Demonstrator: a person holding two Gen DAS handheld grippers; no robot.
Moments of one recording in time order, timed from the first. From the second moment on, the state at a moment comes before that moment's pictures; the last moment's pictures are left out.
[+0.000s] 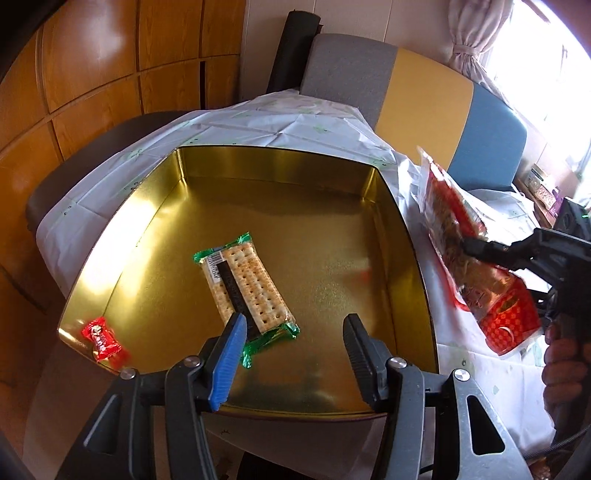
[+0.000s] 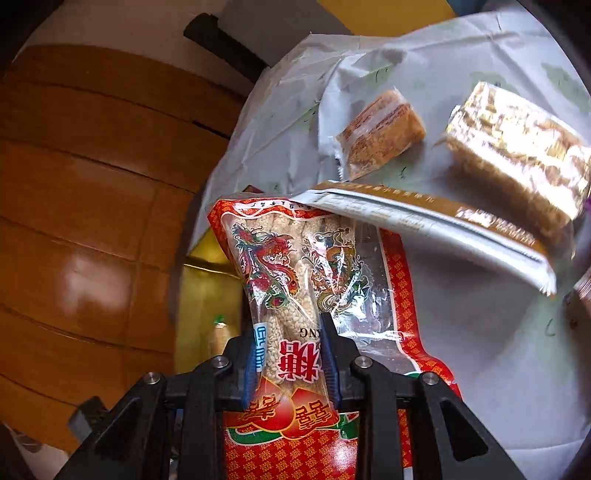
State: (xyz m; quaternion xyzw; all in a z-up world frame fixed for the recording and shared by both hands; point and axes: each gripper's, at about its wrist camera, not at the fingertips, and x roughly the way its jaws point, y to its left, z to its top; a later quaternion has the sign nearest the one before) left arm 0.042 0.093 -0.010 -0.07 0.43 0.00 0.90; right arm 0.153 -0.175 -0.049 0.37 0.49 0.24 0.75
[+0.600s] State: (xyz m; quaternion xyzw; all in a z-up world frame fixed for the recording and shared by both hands) left arm 0.034 0.118 -0.008 -0.09 0.42 0.04 0.90; right arm 0.143 -0.106 0.011 0.32 0.46 0.29 0.78
